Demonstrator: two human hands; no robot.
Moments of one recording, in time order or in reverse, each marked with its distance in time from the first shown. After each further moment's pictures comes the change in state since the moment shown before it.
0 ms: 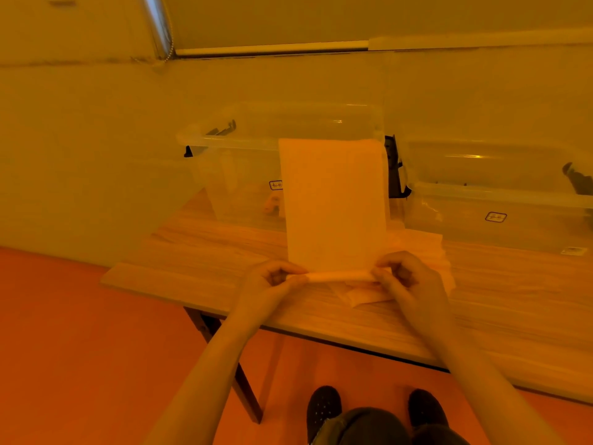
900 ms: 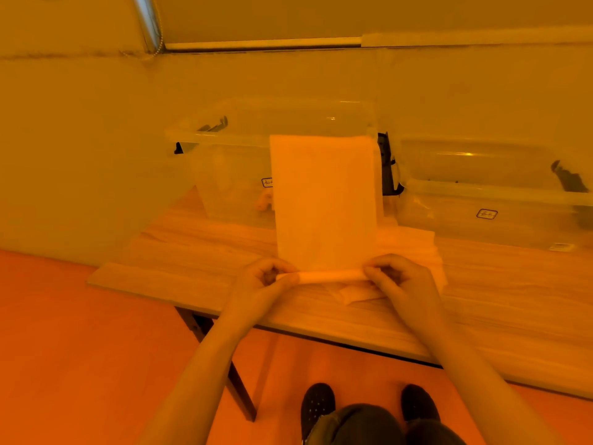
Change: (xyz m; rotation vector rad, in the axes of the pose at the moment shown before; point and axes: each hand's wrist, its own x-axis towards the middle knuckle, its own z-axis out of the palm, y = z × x) left_hand 0.002 -0.008 0.000 0.015 -0.014 -0.009; right_hand 0.001 0.000 0.000 0.064 -0.019 0.058
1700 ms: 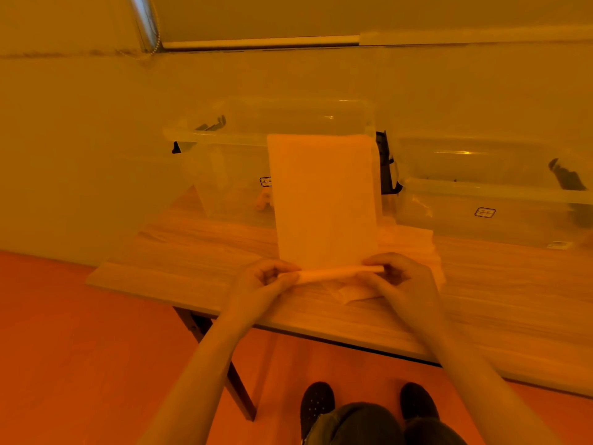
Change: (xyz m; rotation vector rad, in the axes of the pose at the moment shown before) left_hand 0.001 0.001 0.001 0.005 -0.020 0.007; right_hand 0.000 0.005 0.000 -0.016 0.002 0.009
